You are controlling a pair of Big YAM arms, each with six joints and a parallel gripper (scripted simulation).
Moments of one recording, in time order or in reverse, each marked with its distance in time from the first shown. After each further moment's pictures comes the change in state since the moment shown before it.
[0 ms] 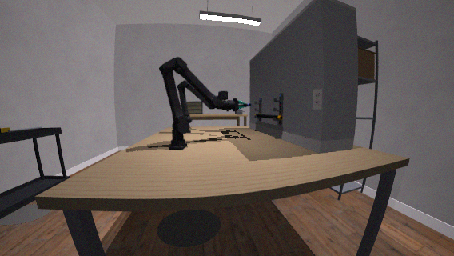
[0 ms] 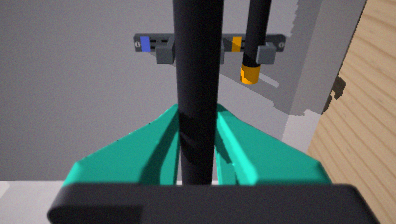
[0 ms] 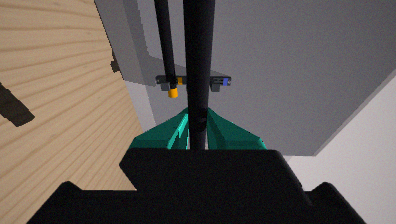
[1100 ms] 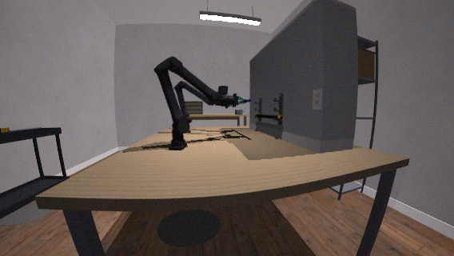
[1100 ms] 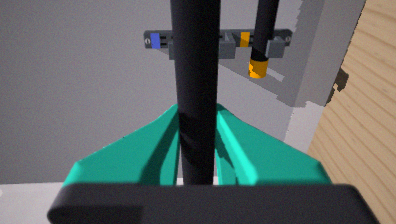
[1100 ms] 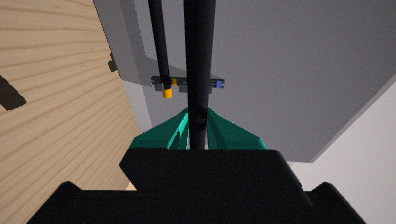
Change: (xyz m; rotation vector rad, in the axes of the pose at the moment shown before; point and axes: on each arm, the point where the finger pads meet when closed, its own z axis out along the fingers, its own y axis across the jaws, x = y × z) left arm 0.004 0.027 -0.010 0.042 -0.003 0.004; right arm -0.004 -0.031 -0.004 -0.043 -0.014 -0.017
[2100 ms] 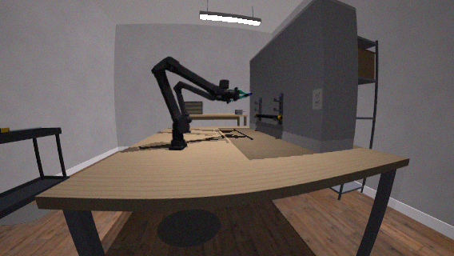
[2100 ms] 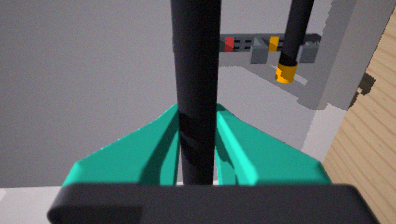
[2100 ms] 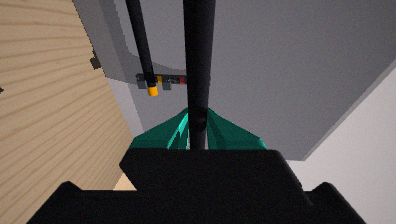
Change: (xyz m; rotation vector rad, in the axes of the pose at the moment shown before) left arm -0.005 0.047 0.009 -0.001 0.002 -0.002; right arm 0.006 -0.047 0.005 0.003 0.015 0.003
